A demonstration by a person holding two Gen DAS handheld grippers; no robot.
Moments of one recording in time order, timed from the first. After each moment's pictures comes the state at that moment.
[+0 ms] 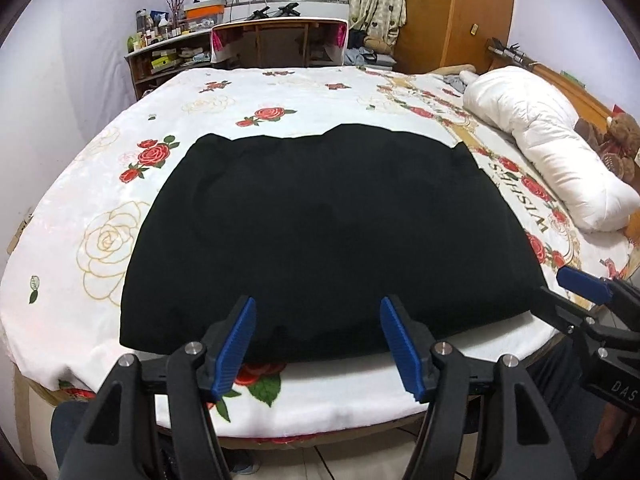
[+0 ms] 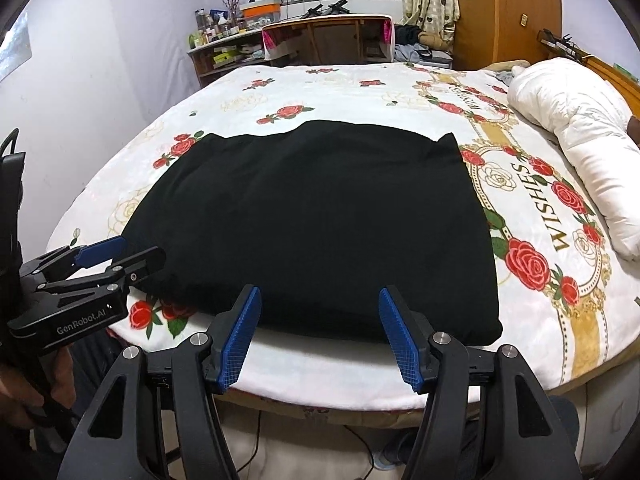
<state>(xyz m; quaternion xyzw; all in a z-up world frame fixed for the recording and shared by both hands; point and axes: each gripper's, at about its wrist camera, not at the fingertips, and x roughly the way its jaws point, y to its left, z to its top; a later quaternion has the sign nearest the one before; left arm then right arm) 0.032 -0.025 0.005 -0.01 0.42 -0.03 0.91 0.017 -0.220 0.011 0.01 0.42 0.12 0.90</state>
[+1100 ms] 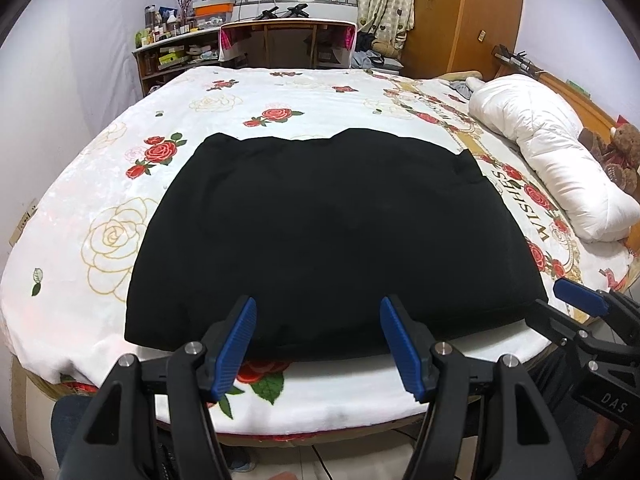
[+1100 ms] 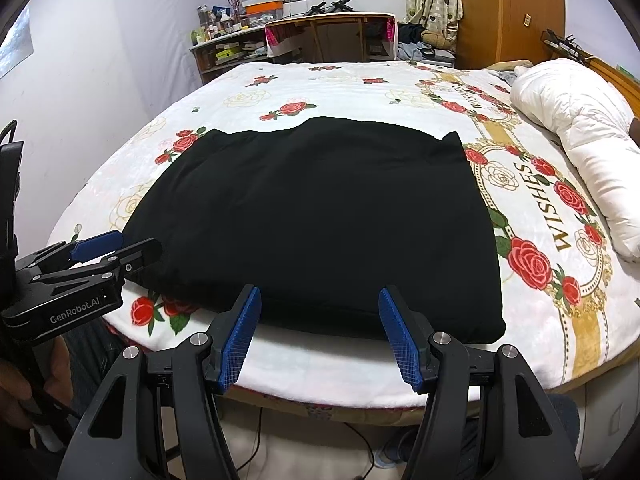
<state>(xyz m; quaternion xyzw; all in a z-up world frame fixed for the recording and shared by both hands) 0.030 -0.019 0.010 -0.02 0.42 -0.03 0.91 0.015 -0.216 0.010 0.00 0.42 0.12 0.90</state>
